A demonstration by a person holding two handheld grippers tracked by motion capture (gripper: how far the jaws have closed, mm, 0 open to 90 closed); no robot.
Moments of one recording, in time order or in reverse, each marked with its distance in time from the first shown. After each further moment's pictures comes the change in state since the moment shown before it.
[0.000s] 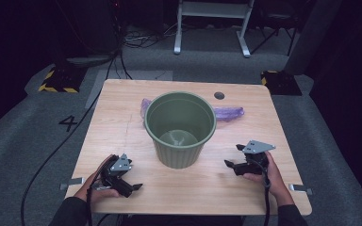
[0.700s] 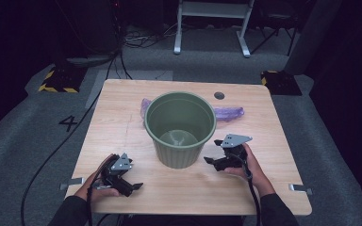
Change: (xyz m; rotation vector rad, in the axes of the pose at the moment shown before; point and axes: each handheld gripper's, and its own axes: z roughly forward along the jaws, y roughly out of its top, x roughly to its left) left arm 0.002 0.002 0.002 0.004 -0.001 -0.002; right arm 0.025 0.043 0.040 -0.030 0.141 -0.052
